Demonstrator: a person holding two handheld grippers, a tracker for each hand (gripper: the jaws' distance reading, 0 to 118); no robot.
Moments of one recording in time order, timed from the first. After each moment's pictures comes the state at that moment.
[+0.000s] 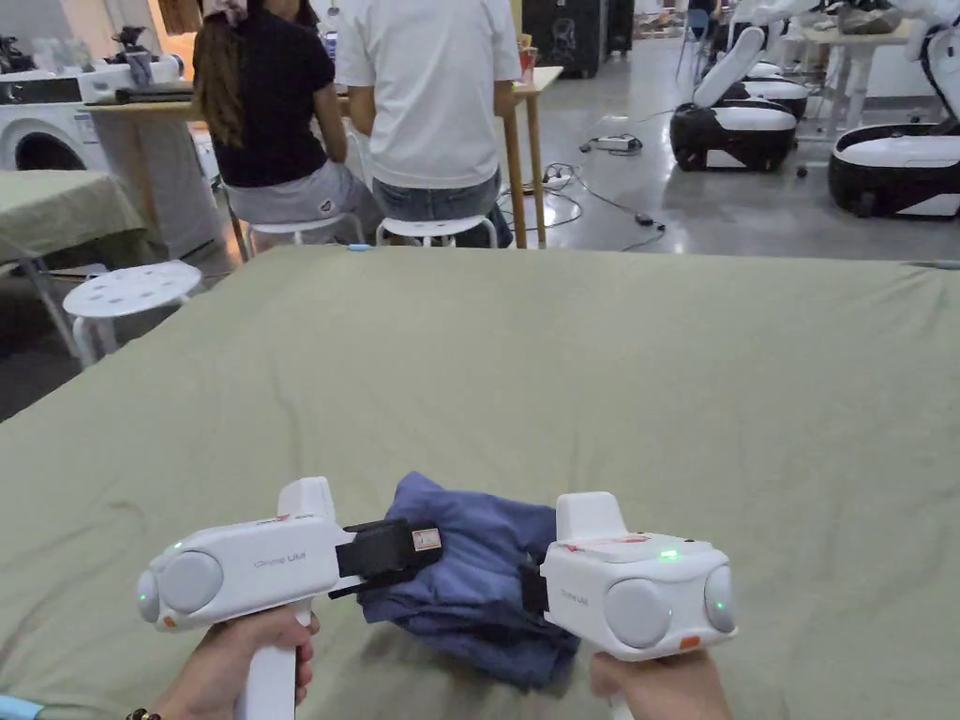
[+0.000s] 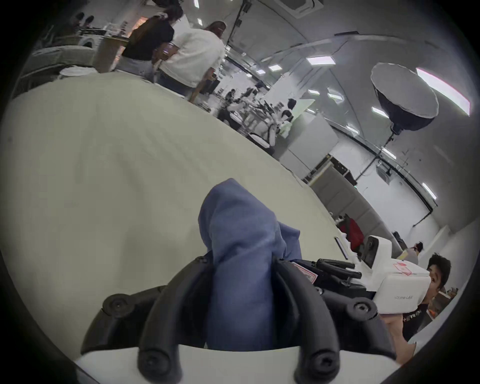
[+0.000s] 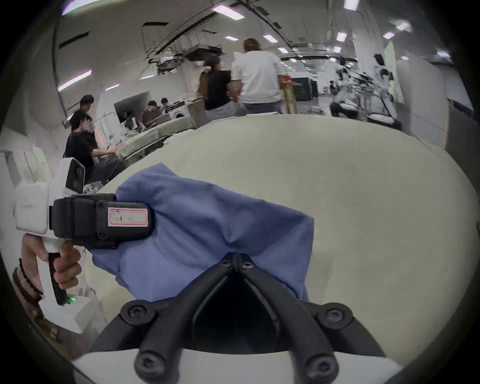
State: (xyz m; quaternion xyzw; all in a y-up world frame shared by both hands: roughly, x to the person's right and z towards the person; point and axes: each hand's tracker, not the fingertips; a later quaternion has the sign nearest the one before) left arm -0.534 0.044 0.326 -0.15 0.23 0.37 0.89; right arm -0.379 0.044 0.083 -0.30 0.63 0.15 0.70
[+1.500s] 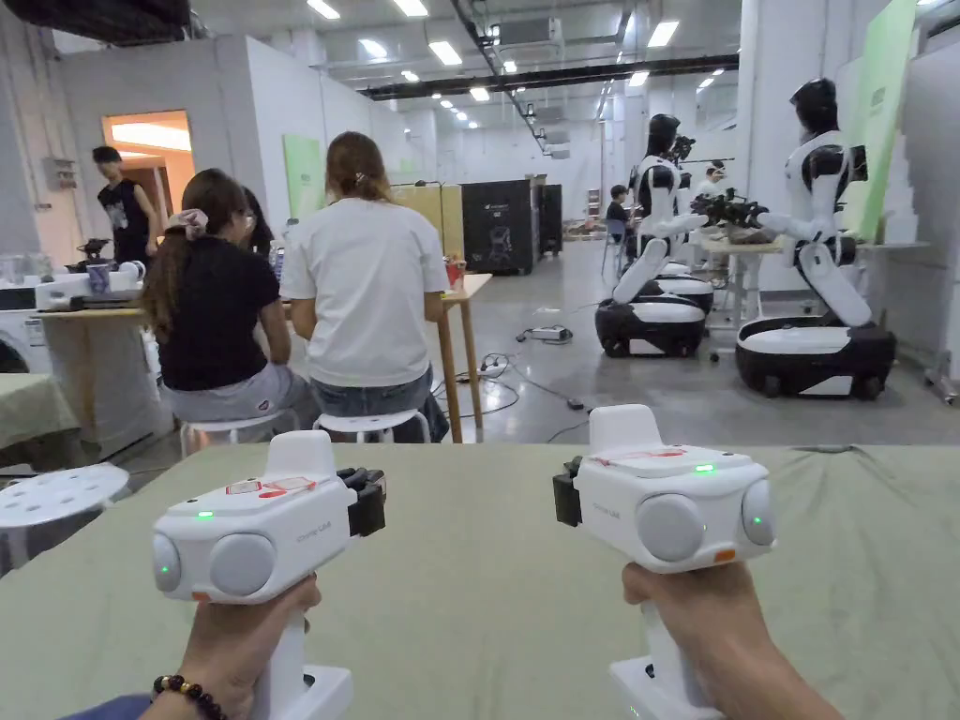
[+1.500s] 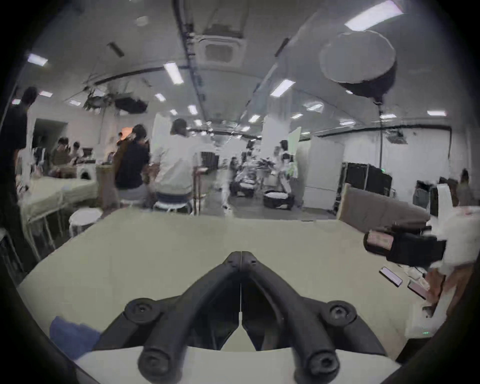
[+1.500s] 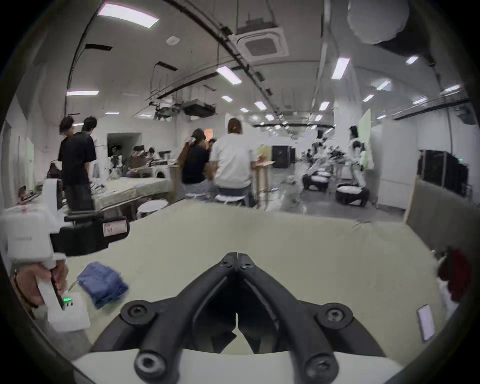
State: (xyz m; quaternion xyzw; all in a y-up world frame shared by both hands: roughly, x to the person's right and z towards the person) left arm -0.471 0.248 0.149 -0.06 0.35 0.07 0.93; right arm -0.303 0.268 -0.078 -0.11 0.57 0.07 0.81
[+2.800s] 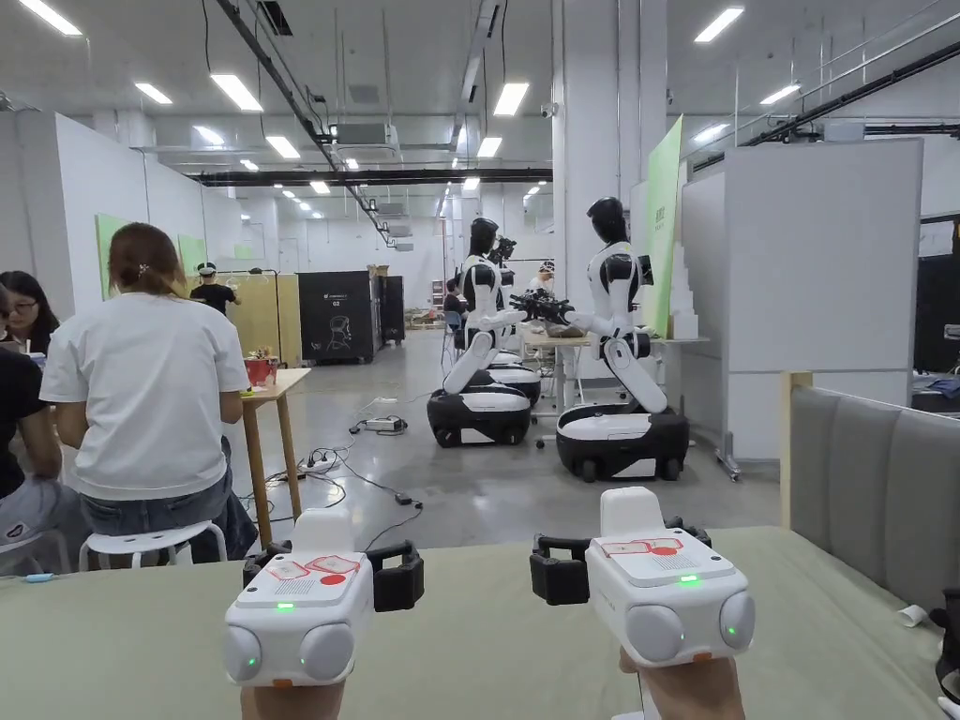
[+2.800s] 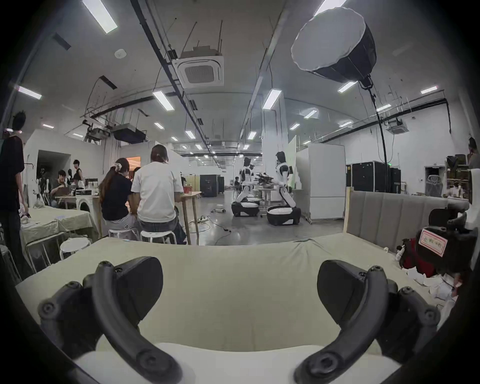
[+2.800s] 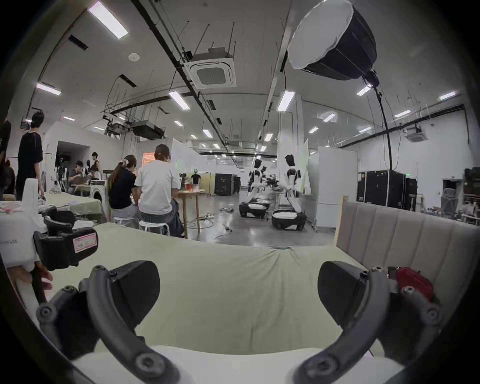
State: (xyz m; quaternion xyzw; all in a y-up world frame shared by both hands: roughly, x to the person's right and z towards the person) left arm -0.395 0.237 -0.086 -0.03 0.39 0.00 0.92; right arm -0.214 0.244 -0.274 -0.03 0.44 0.05 0.89
